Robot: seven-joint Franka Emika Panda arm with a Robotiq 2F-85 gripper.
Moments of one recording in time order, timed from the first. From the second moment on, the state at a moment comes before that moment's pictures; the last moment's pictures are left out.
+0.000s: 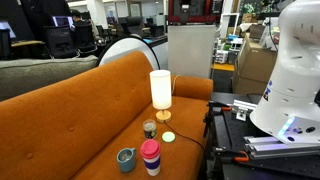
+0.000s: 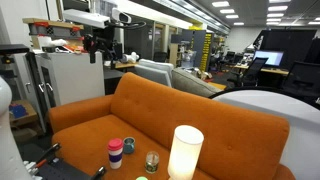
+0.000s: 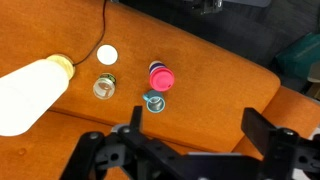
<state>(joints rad) 0.00 -0.72 -0.15 -2.57 0.05 1.88 -0.26</state>
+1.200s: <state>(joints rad) 0.00 -0.63 -0.12 -2.63 0.05 2.04 -0.19</state>
